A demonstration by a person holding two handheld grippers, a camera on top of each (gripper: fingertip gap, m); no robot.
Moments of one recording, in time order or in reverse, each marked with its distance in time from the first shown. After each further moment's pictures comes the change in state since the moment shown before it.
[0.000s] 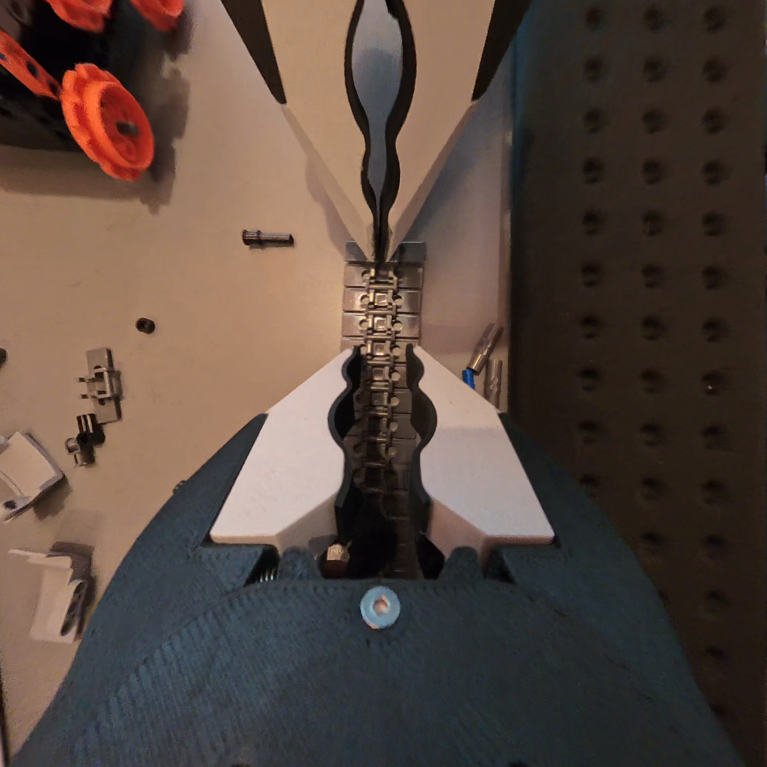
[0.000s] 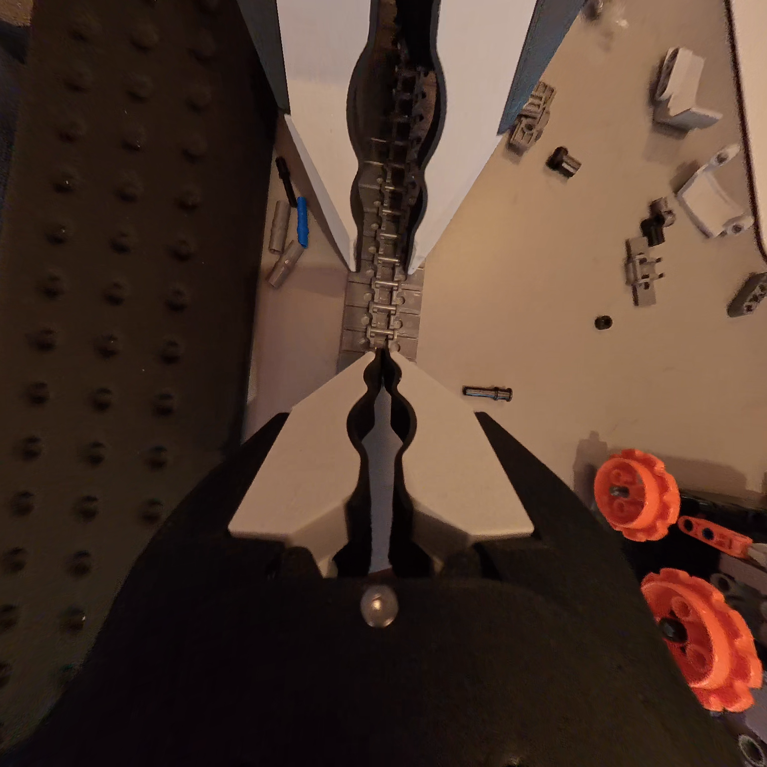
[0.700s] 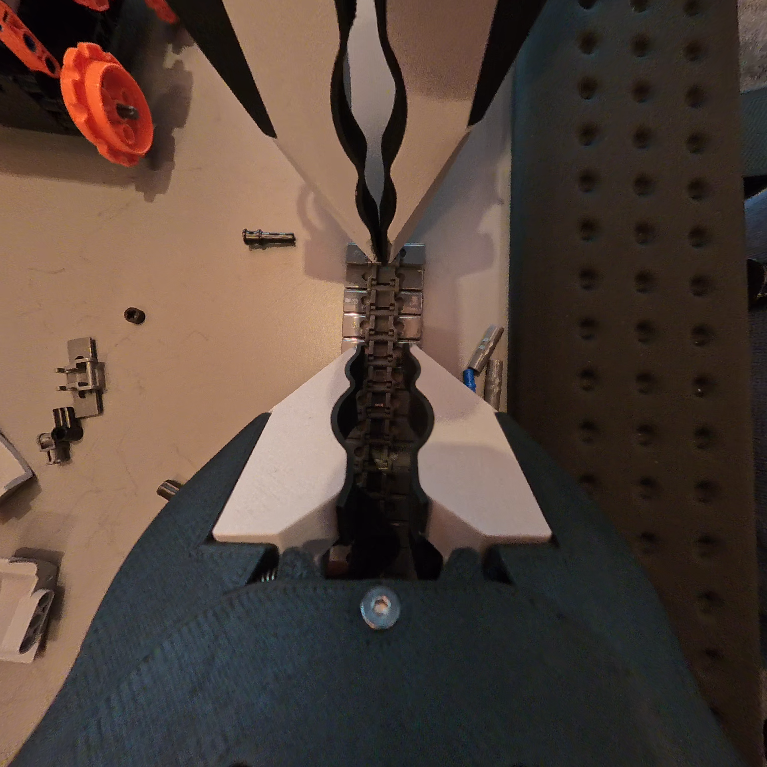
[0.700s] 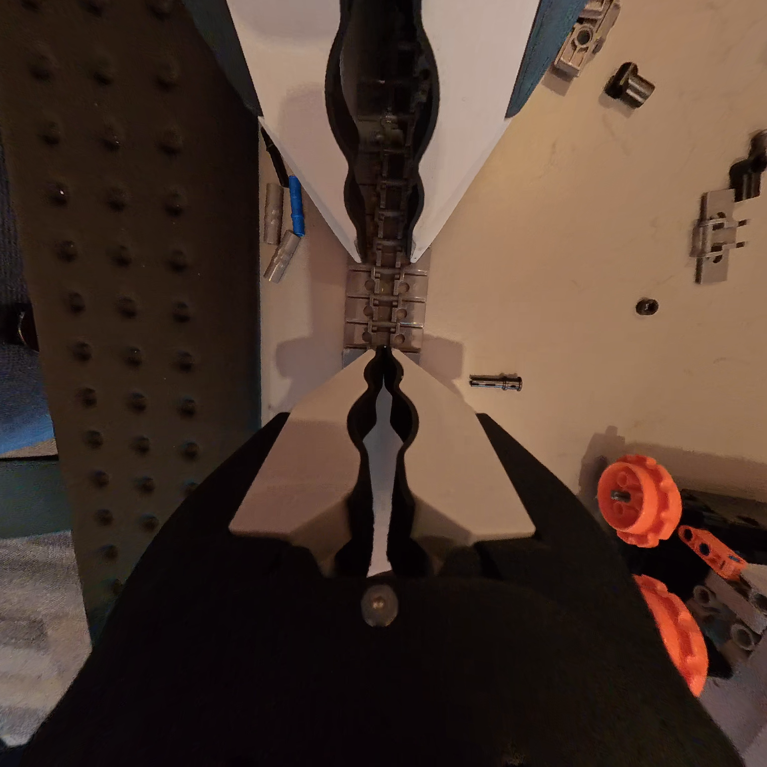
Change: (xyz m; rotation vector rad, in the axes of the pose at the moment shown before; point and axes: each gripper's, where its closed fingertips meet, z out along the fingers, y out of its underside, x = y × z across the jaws) left arm -0.001 0.001 0.002 0.042 0.035 -0.051; right arm -0.001 0.004 0.002 -0.265 -0.129 0.076
